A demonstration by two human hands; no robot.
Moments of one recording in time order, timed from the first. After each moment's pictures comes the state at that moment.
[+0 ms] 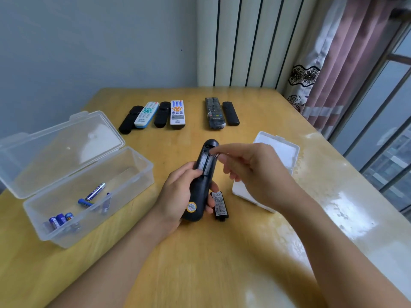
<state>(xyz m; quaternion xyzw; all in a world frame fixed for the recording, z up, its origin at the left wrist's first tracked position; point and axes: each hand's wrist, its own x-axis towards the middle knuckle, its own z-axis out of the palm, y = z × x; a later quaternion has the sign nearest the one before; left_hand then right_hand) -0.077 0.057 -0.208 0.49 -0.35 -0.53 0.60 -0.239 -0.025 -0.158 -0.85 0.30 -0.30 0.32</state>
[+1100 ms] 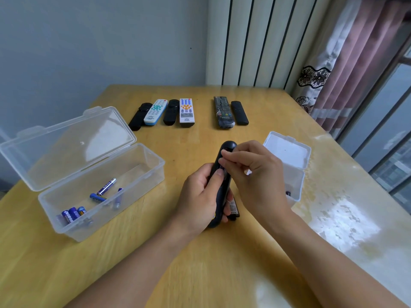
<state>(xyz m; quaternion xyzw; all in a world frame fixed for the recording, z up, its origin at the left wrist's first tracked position) -0.095 0.065 -0.213 0.51 -0.43 -0.45 0.60 -0.207 -0.003 -0.188 -0.77 0.33 -0.49 0.25</state>
